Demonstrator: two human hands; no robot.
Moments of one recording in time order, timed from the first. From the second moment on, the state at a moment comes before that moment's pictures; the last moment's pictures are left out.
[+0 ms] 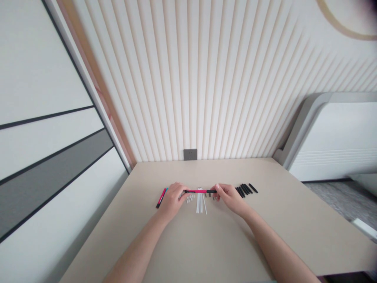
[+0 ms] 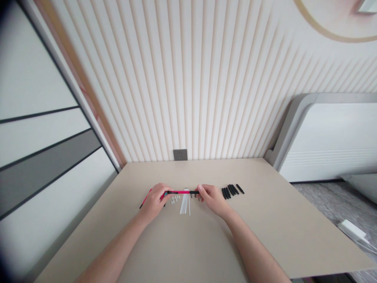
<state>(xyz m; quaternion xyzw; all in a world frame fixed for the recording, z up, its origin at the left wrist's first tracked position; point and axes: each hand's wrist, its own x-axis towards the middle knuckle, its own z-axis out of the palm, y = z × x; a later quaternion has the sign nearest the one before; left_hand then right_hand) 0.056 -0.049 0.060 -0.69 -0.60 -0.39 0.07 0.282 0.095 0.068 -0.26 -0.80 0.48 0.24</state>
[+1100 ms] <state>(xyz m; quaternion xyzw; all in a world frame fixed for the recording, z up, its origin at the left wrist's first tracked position) 0.057 -0.050 0.062 -0.68 -0.61 -0.40 0.06 0.289 0.096 0.077 -0.24 -0.83 0.42 0.28</state>
